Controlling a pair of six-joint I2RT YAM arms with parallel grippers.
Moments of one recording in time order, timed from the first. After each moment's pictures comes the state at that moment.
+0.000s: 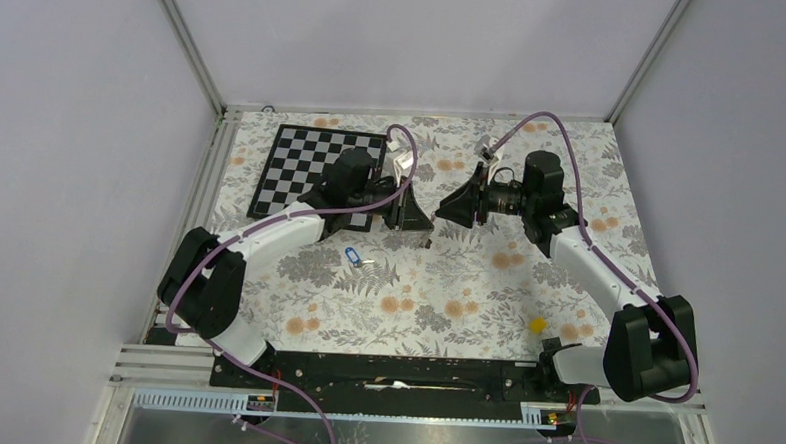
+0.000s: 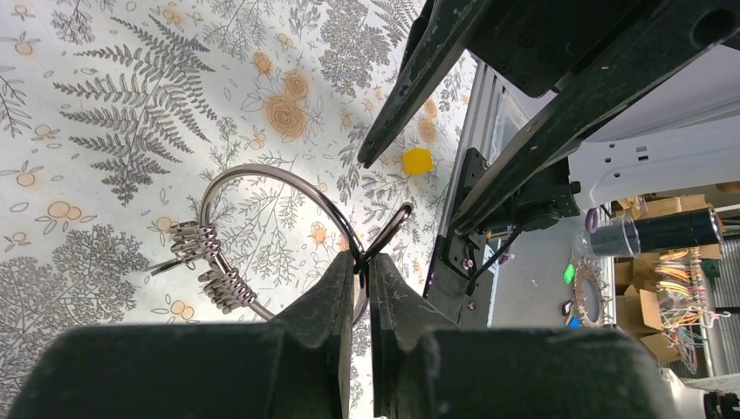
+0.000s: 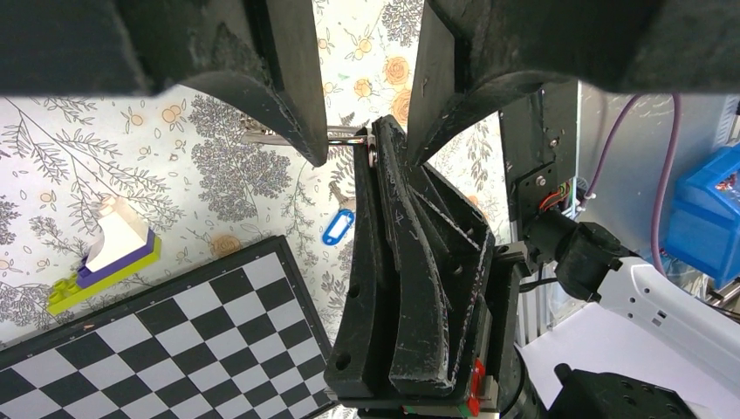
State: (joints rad) left arm -0.60 1.57 1.04 0.14 0.82 -0.44; right arm 0.29 1.33 0.89 0.13 -1.01 0.14
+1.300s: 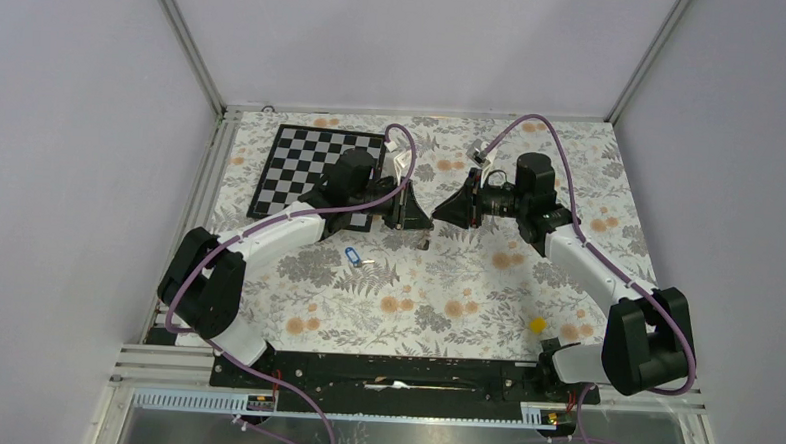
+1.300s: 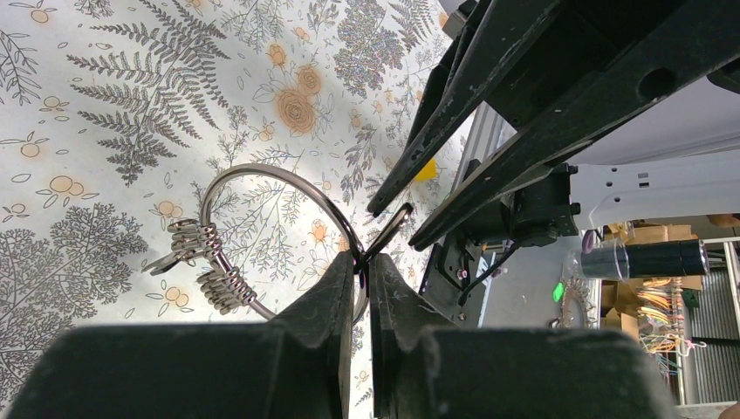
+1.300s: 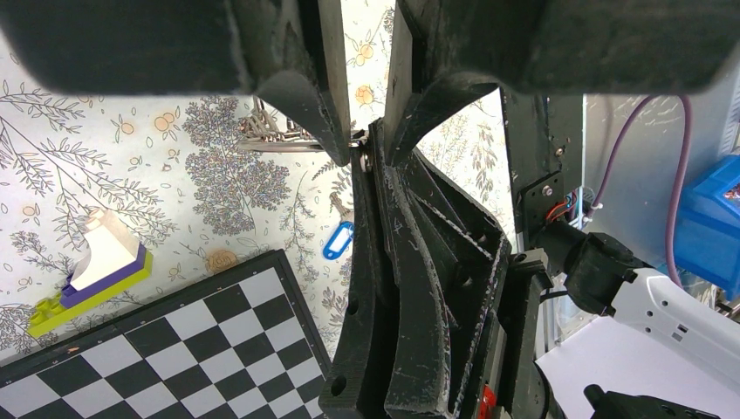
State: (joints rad) left arm -0.61 1.57 1.05 0.10 0.76 -0.51; right arm 0.33 1.36 0.89 0.10 -0.99 0.10
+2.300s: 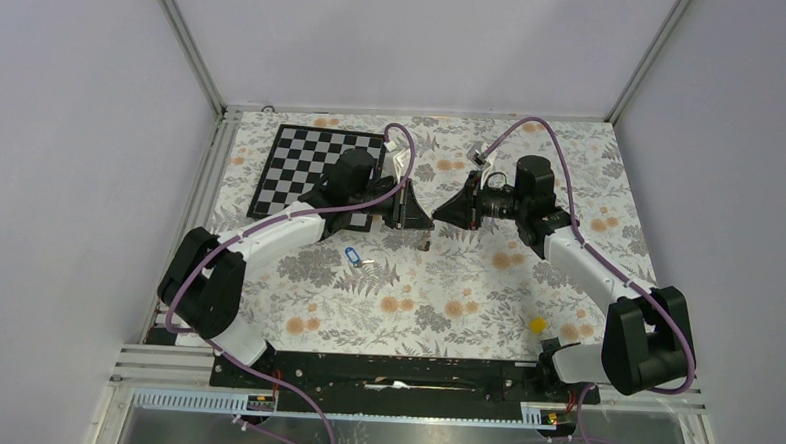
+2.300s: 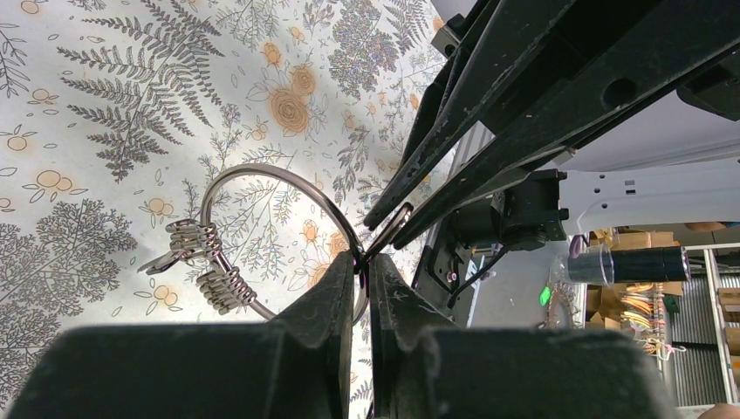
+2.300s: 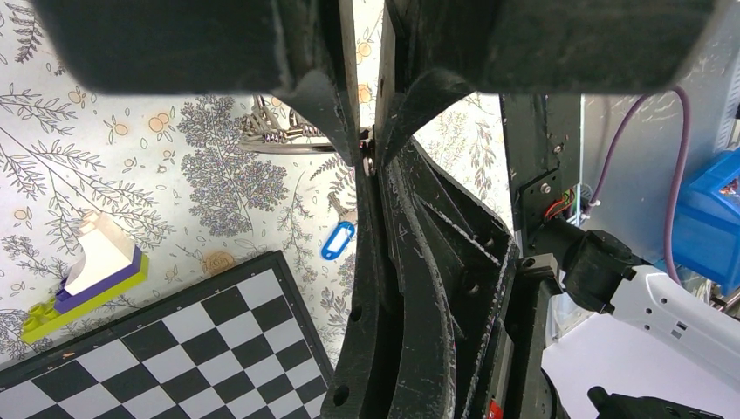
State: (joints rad) left arm -0.61 1.57 1.05 0.11 0.76 -0.55; right arm 0.33 1.36 0.86 0.15 -0.99 0.13
